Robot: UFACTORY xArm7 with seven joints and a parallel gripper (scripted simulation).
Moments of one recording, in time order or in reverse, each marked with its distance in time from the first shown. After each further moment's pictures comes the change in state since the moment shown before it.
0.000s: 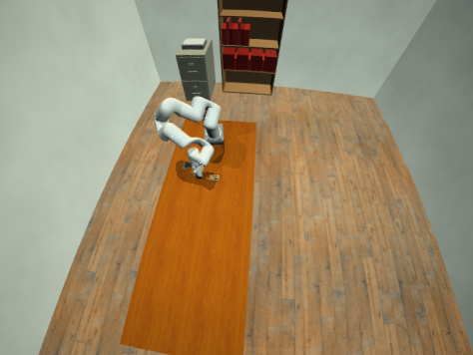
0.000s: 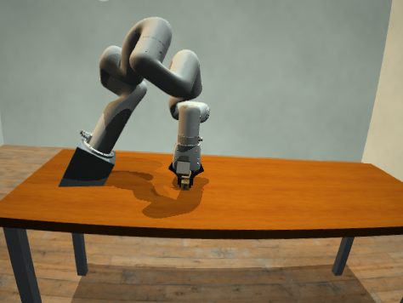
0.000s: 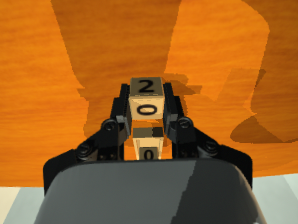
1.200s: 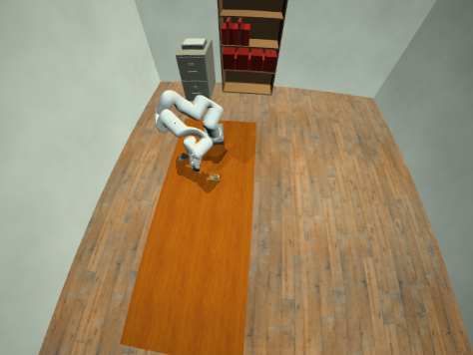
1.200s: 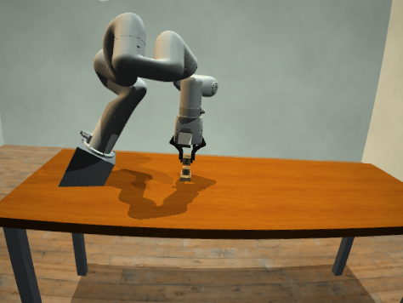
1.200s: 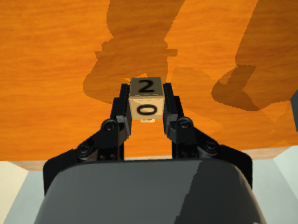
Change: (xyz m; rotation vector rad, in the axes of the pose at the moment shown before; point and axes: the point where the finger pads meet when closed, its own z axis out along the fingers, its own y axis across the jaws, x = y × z) arm 0.000 0.000 -0.100 -0.001 0.000 0.000
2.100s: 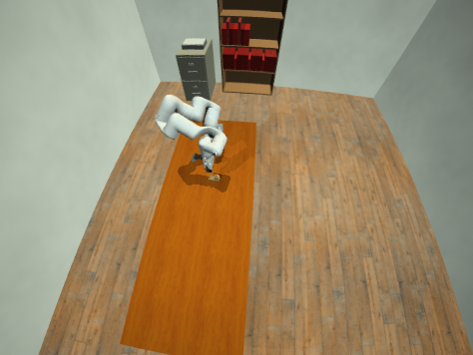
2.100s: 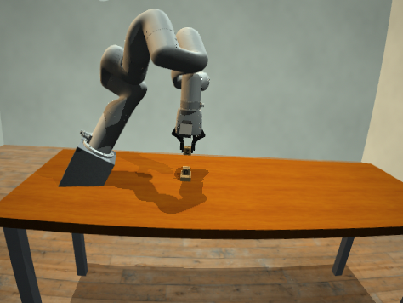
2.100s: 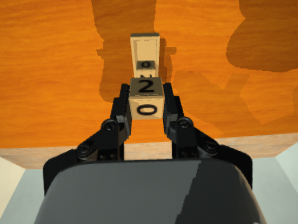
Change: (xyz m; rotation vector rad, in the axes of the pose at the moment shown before) arm -0.089 0.000 -0.009 0.001 0.001 -0.003
